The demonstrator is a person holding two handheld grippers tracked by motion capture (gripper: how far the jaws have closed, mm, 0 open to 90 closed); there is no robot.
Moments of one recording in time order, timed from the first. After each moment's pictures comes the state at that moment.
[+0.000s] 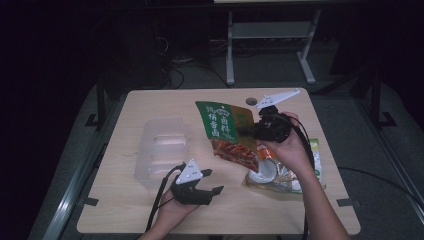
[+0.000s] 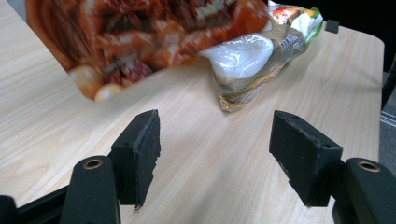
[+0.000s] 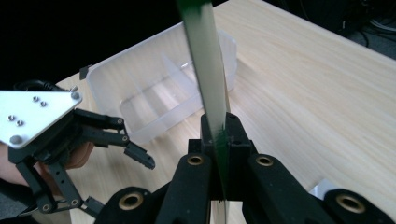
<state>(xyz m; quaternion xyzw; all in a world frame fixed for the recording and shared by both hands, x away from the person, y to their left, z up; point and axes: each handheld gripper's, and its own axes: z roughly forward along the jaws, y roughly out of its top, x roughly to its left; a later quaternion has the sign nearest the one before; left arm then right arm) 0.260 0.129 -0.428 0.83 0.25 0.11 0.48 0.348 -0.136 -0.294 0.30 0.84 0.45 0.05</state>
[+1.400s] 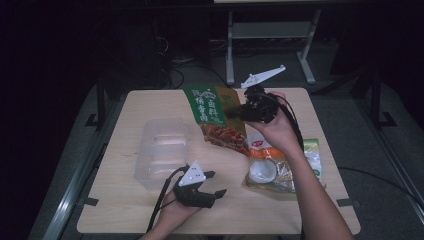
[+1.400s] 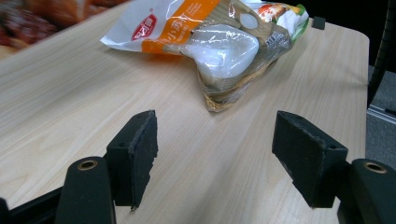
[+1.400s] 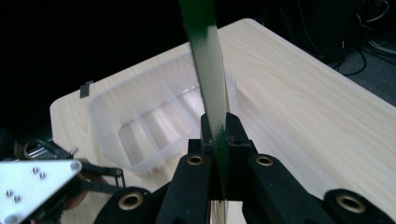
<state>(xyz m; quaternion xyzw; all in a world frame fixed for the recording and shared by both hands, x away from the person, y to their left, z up) 0.256 0.121 -0.430 0.84 0.24 0.09 0.48 0.375 -0.104 -0.256 0.28 0.84 0.46 0.06</state>
